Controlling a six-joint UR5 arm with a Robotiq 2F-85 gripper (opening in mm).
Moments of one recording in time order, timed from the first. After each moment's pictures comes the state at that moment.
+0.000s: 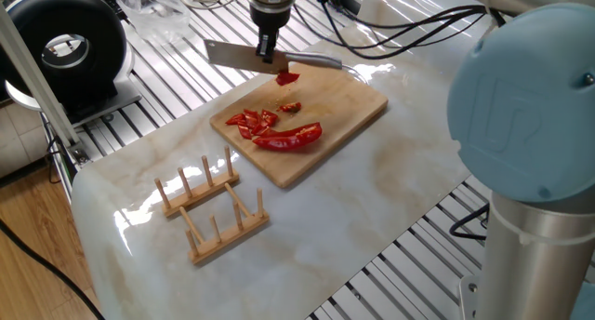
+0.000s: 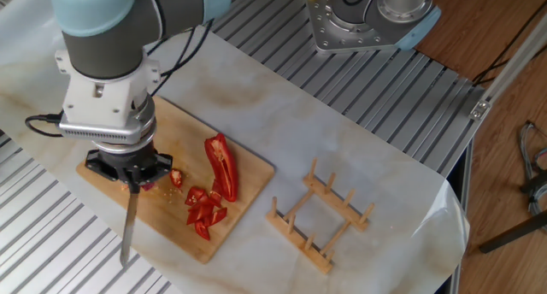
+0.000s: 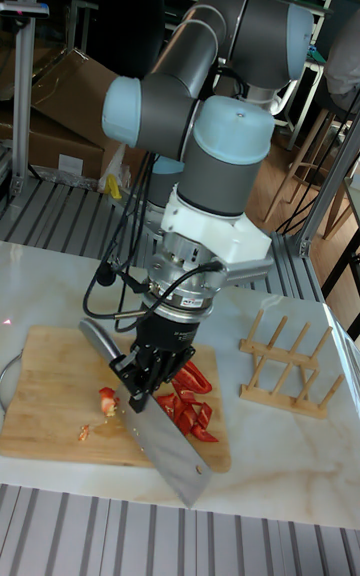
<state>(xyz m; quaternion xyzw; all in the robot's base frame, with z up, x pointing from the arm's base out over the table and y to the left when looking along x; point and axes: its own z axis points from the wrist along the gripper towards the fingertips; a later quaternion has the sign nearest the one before) 0.699 -0.014 0.103 -0.33 0.94 -0.05 0.08</state>
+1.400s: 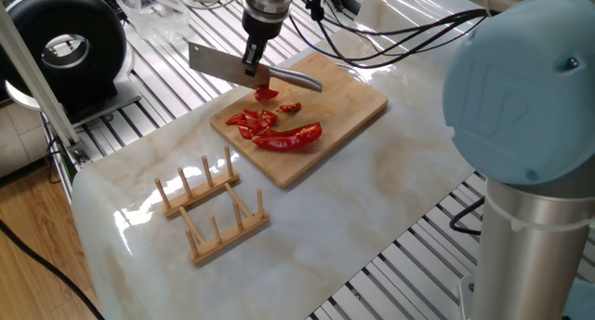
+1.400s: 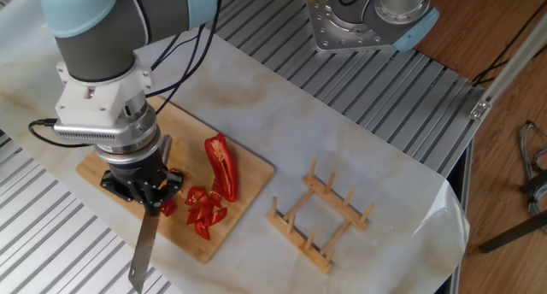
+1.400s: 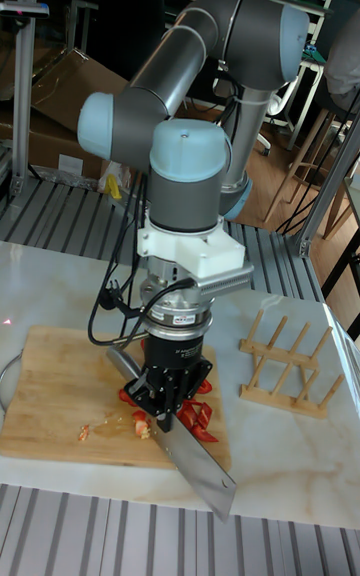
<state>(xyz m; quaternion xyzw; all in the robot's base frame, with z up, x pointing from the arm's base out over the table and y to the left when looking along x) 0.704 0.026 0.077 -0.30 0.95 0.05 0.12</state>
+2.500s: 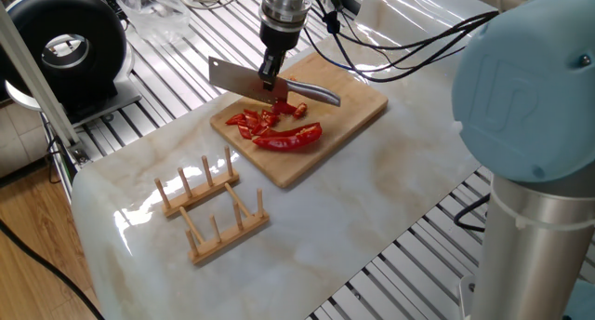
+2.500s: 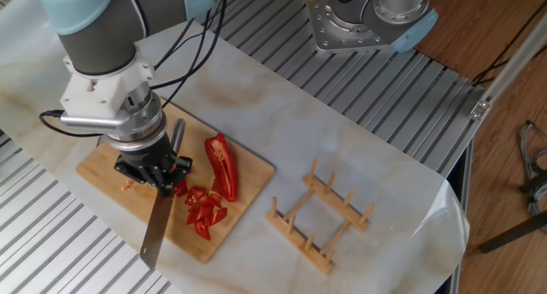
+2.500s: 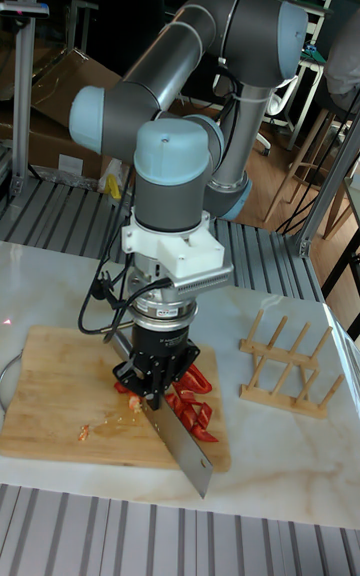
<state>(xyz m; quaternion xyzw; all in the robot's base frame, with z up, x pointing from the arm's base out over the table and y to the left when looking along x) 0.662 0.009 0.065 -0.27 0.96 0.07 0.07</state>
